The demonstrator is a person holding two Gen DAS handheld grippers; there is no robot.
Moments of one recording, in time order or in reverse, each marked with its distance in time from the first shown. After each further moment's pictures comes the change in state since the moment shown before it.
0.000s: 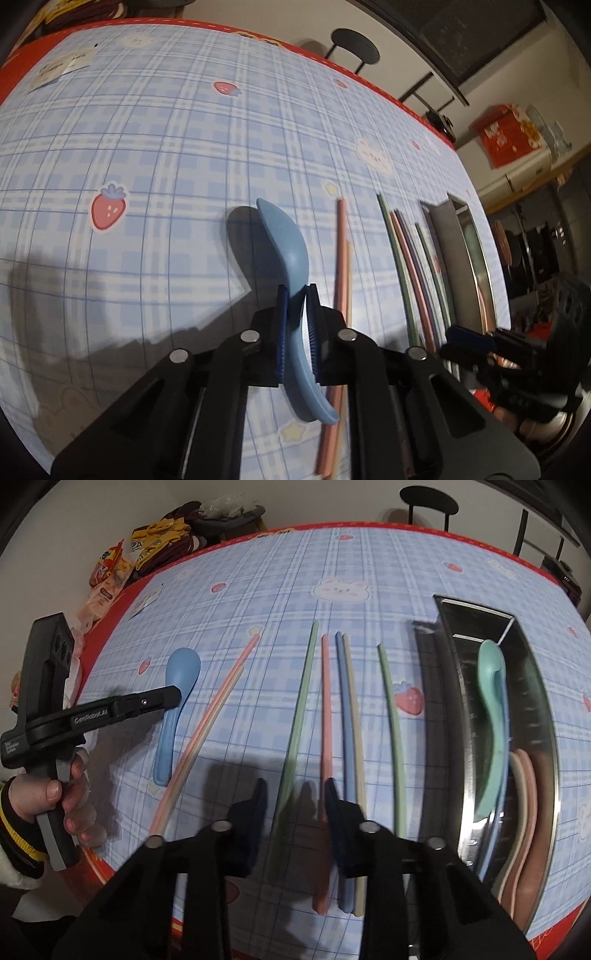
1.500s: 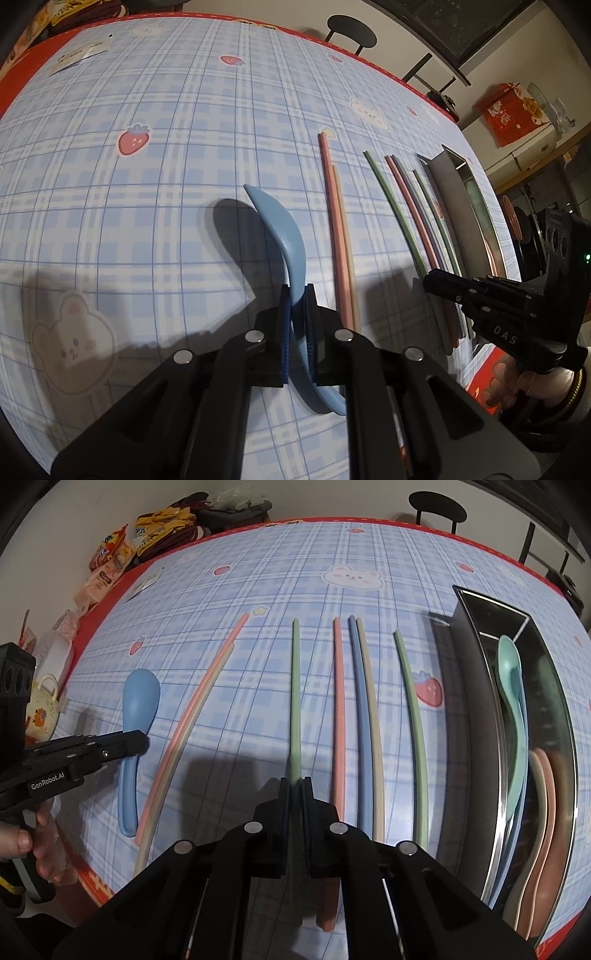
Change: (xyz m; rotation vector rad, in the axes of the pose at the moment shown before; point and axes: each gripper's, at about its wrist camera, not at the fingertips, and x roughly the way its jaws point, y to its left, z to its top) left arm -0.011 -0.006 -0.051 0.035 0.031 0.055; right arm 0.023 0.012 -0.013 -0.045 -0.018 -0.044
